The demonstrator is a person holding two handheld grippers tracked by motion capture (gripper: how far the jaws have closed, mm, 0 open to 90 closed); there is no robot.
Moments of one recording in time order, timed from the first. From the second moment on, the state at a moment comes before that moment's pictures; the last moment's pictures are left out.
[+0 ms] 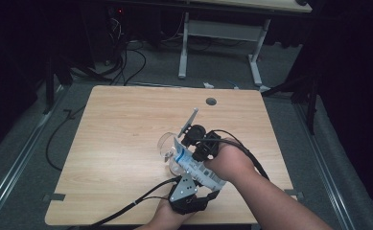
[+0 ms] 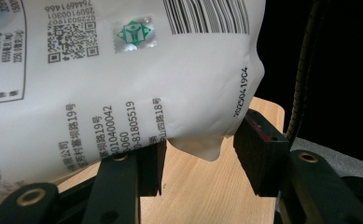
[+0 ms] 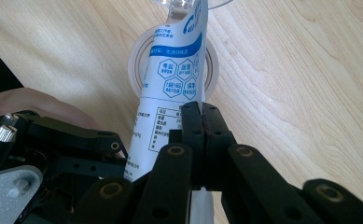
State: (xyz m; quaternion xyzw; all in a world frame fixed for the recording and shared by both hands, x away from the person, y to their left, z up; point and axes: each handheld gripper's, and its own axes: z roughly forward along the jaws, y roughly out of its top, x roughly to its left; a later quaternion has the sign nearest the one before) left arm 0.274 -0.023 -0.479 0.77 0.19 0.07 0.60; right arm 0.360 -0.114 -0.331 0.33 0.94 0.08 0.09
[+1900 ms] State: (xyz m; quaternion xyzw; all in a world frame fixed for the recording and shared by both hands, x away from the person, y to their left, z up) left arm 0.275 -0.025 -0.472 0.77 0.18 0.08 0.61; right arm 0.359 -0.117 -0.323 0.33 0.94 0.10 0.09
